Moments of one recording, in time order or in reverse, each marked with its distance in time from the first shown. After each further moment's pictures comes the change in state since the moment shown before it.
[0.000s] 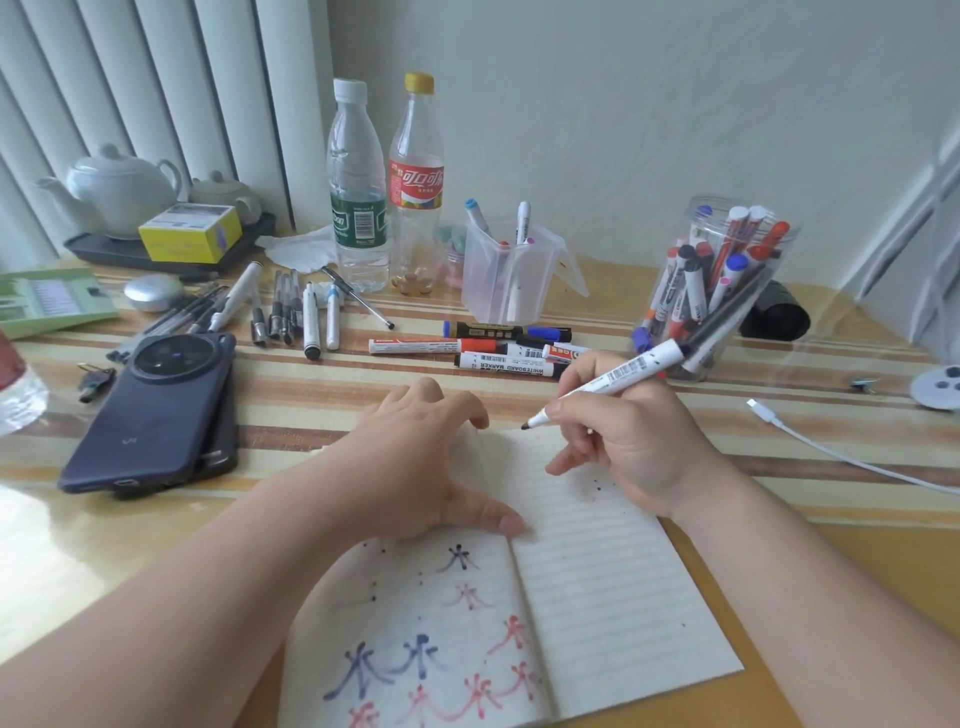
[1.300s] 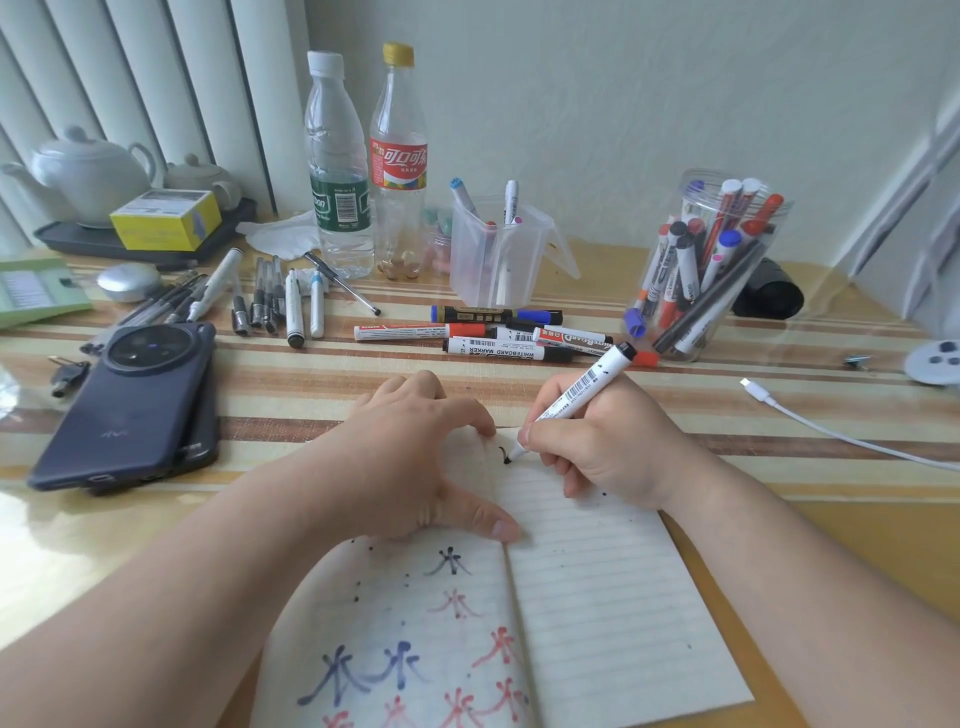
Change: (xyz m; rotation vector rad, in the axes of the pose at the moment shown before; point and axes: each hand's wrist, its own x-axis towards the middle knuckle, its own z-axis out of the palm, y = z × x) left_hand -0.002 0.005 -0.001 0.059 -0.054 0.054; right_hand -0.007 0.003 0.001 -0.426 -0.031 0.087
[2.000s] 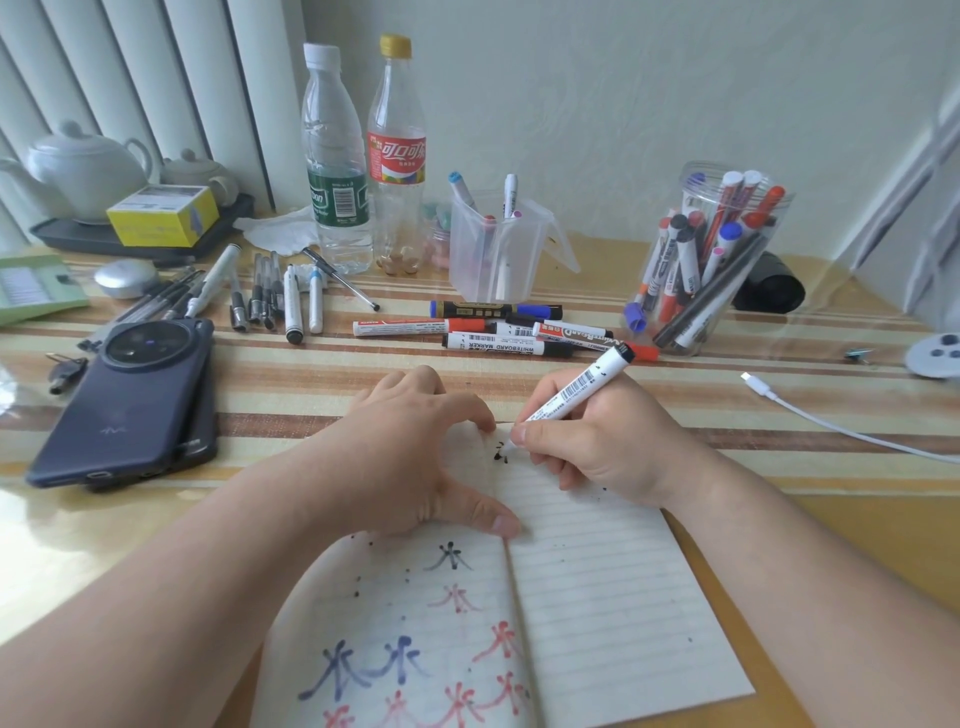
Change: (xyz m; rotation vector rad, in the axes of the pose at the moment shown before) left_hand 0.000 0.001 -0.001 0.018 -0.011 -0.008; right_hand -0.003 0.000 0.000 -0.004 -0.049 -0.055
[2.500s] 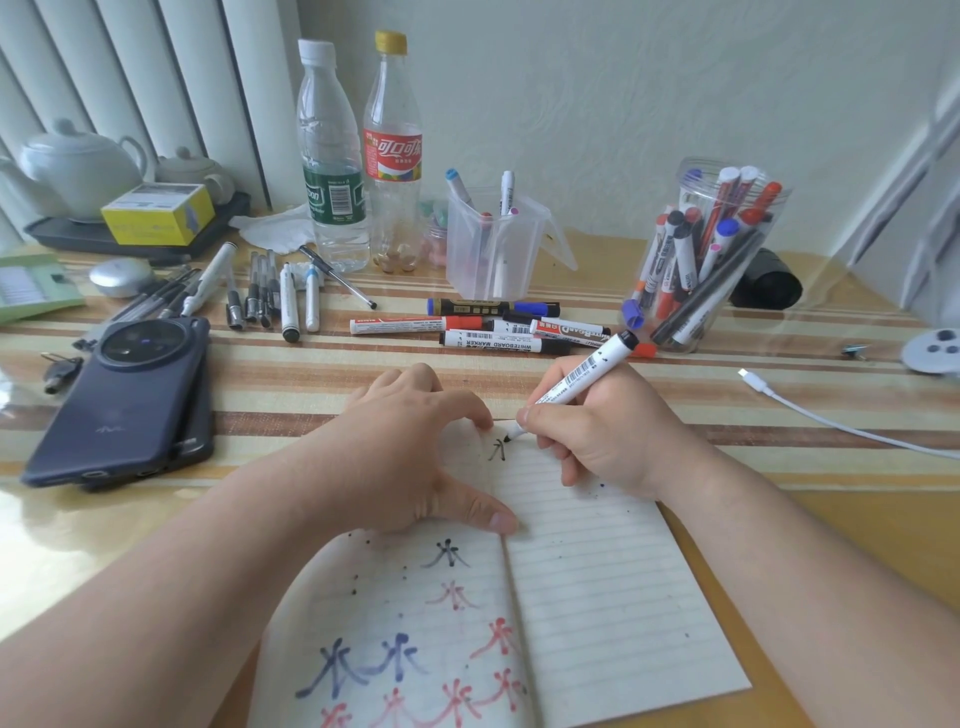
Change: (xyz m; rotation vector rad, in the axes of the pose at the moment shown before) left_hand 0.000 -0.001 0.000 0.002 -0.013 0.002; right_hand 0.003 0.001 -0.001 -0.004 0.082 0.027
